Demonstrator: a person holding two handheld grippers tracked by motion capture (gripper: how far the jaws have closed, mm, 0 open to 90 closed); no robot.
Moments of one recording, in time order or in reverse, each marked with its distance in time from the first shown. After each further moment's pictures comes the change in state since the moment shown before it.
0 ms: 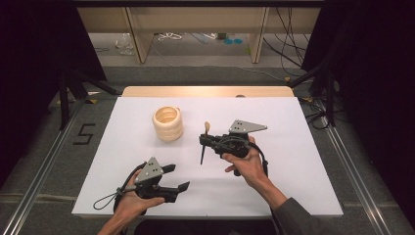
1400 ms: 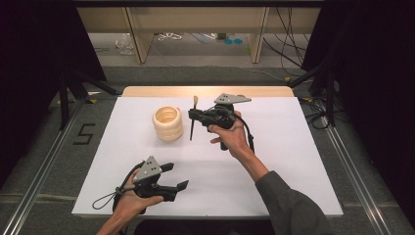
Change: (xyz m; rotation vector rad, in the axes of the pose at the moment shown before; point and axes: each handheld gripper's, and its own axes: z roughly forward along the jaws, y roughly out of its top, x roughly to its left) left arm 0.003 0.001 -0.001 0.000 0.019 -0.007; right arm -0.036 0.051 0.052 -0.016 -0.038 0.017
